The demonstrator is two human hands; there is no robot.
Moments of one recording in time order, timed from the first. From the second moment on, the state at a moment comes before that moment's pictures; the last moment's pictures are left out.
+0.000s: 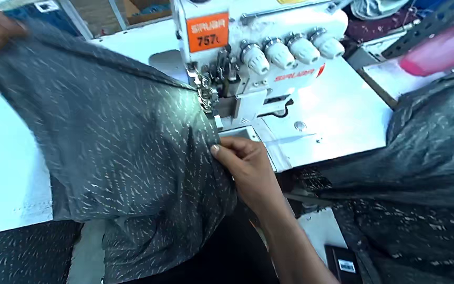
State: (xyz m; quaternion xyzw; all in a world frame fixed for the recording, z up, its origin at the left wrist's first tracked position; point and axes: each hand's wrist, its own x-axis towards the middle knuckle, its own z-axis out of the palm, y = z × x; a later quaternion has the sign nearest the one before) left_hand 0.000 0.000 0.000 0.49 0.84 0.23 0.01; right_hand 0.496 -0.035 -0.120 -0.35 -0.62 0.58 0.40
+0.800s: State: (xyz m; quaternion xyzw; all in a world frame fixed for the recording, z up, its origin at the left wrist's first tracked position) left_hand 0.133 0.071 -0.076 0.71 0.66 0.15 0.22; right_hand 0.505 -0.035 -0.171 -0.33 -0.68 0.43 0.49
